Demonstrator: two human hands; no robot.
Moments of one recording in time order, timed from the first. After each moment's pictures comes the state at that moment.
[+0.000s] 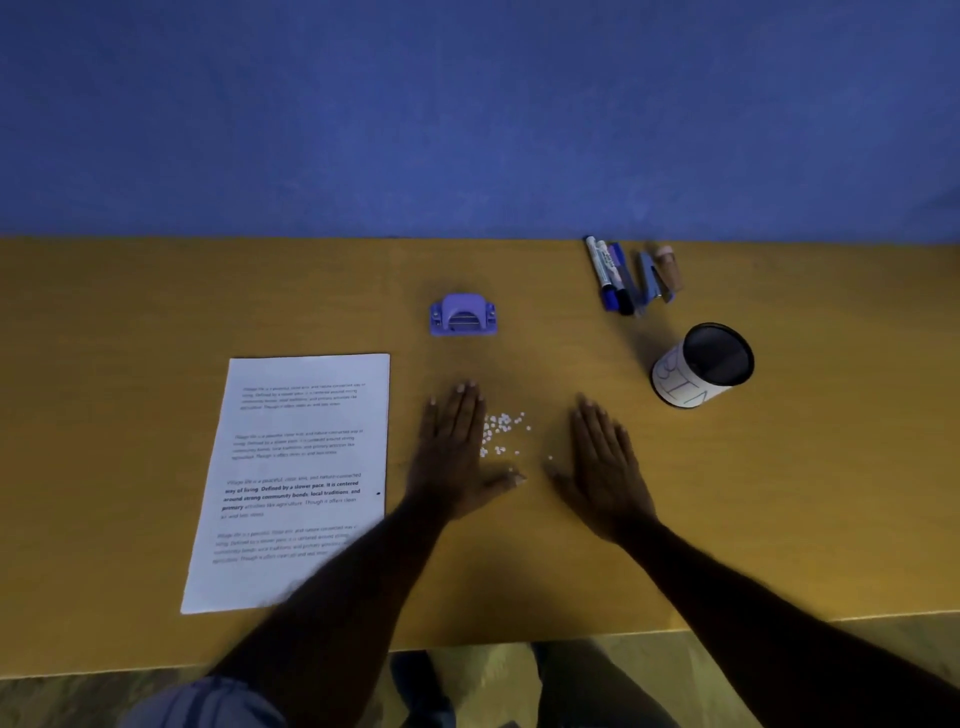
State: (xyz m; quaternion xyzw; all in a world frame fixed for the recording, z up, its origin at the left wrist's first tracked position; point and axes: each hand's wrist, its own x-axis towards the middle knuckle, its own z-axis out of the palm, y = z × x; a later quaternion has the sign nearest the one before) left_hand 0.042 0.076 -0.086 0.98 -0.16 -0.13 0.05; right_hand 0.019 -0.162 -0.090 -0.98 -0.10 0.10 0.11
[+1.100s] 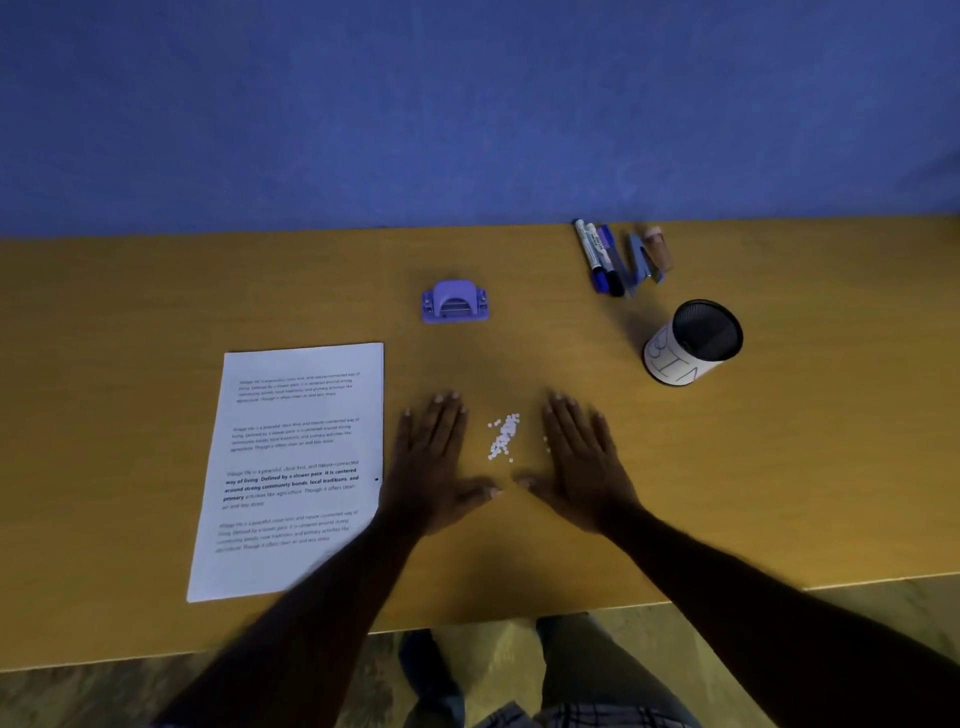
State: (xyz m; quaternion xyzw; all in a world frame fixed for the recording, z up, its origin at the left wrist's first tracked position) left_hand 0.005 0.104 -0.090 0.98 -0.19 -0.08 0.06; right_hand 0.005 -0.145 -0.092 -0.98 -0.17 0.09 0.04
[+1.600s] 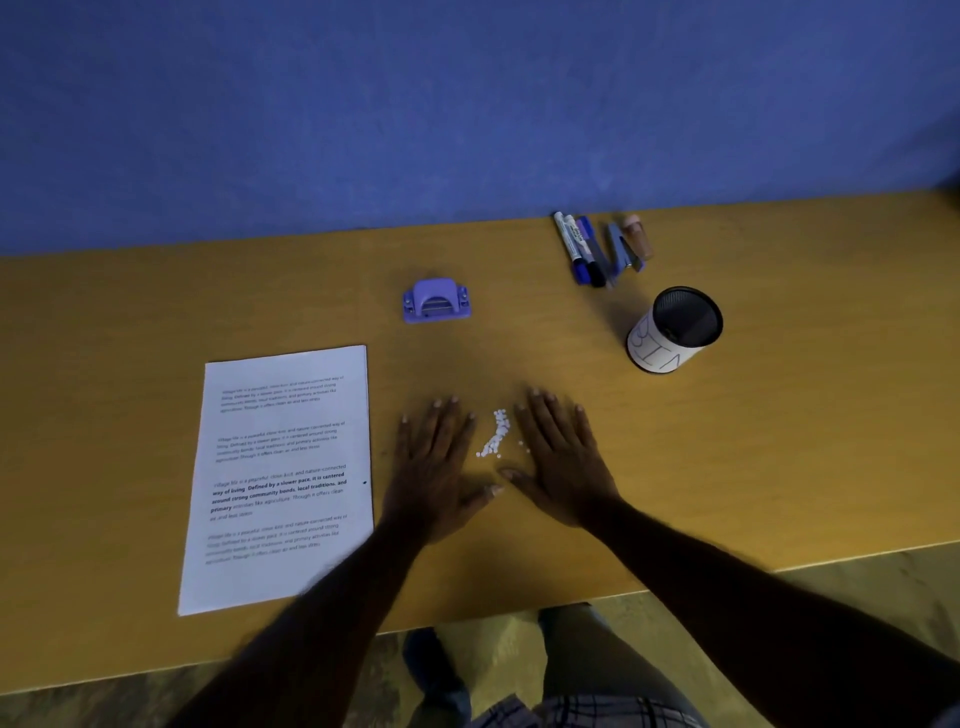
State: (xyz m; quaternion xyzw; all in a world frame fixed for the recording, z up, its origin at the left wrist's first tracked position) left_hand -0.004 0.088 -0.094 0.97 -0.20 -0.07 0.07; right_hand 0.001 -0.136 -0.095 -0.98 -0.16 0.09 0.05
